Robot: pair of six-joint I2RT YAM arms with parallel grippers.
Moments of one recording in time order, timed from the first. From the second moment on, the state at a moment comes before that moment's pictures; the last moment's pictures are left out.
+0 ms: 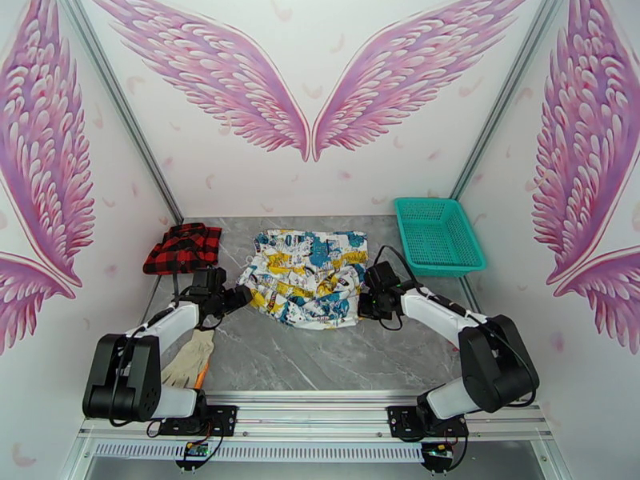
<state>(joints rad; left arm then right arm) -0.02 1.43 0.68 -0.22 0.35 -0.53 0.33 1.52 0.87 -0.55 -0.19 0.44</state>
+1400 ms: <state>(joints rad) -0.24 1.07 1.58 -0.59 0.30 -0.26 0.22 1.01 1.50 -0.77 0.02 0.36</state>
